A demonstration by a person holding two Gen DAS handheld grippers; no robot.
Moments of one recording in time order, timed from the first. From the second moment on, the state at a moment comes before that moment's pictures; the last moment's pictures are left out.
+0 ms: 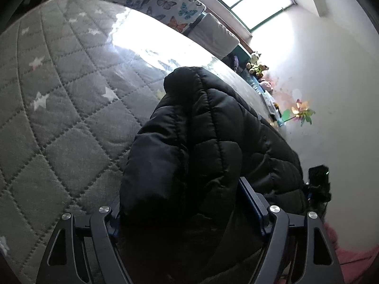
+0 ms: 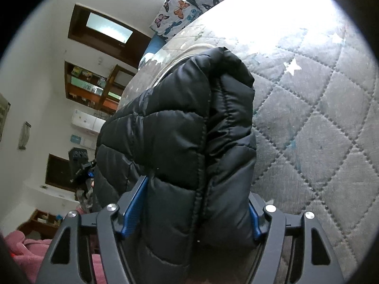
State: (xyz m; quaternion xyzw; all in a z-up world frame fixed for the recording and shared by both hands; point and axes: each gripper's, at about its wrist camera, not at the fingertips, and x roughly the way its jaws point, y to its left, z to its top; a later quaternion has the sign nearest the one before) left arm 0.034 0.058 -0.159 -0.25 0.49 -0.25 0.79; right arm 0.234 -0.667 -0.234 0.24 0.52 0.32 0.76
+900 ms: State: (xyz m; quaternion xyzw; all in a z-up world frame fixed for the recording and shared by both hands) left arm 0.207 -0.177 0.014 -0.18 0.44 -0.30 0.83; right arm 0.268 -0.751 -0.086 0.17 0.35 0.21 0.90
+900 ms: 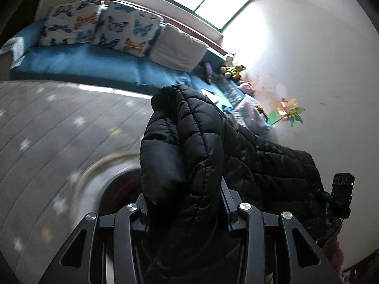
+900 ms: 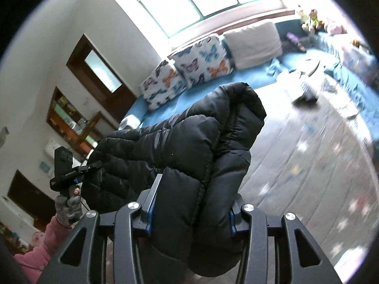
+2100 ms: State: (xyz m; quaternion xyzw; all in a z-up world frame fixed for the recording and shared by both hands) left arm 0.231 -0.282 -0.031 -0.01 0.43 -0.19 0.88; right arm 0.299 -0.753 -0.118 0.01 0.37 0.01 0.93
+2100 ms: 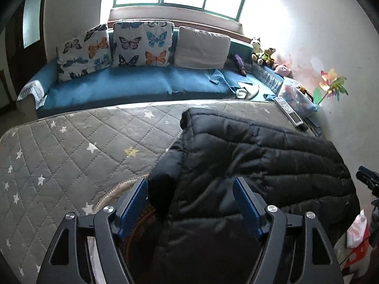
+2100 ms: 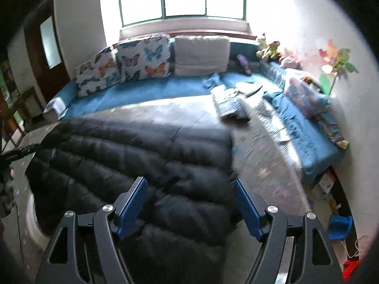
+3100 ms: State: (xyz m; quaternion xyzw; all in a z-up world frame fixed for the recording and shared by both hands) left arm 0.088 -0.254 0.017 0.02 0.39 -0.20 0.90; right arm 0.199 -0.690 -0.092 -0.05 0.28 0.01 0.96
